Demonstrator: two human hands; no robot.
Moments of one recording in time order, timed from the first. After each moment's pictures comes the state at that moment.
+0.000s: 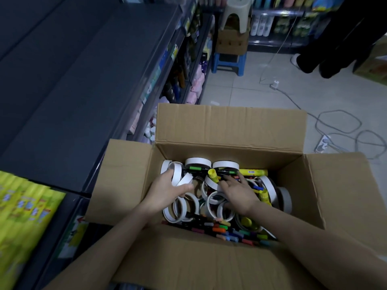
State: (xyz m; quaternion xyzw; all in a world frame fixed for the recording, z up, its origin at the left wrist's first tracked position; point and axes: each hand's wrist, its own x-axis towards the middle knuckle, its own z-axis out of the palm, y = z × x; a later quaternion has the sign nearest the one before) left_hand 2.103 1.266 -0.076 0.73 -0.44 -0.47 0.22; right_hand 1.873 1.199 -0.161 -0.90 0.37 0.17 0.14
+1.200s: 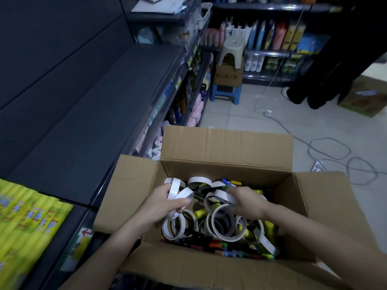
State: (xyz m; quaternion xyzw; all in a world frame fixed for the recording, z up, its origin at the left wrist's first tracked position) left_hand 2.101 1.282 -0.013 0.66 -0.42 -0.55 0.30; right_hand 1.864 1.184 -0.074 -0.84 0.43 0.09 0.32
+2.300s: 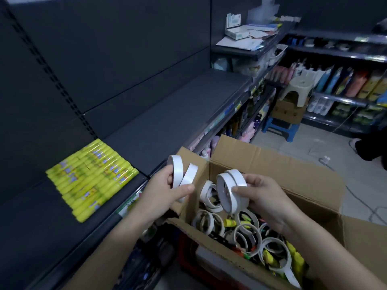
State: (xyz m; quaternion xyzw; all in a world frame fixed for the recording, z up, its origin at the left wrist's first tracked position) left_hand 2.112 1.384 0.069 0.68 -0.36 -0.36 0.52; right_hand 1.922 1.248 0.060 -0.56 0.37 -0.17 0.72
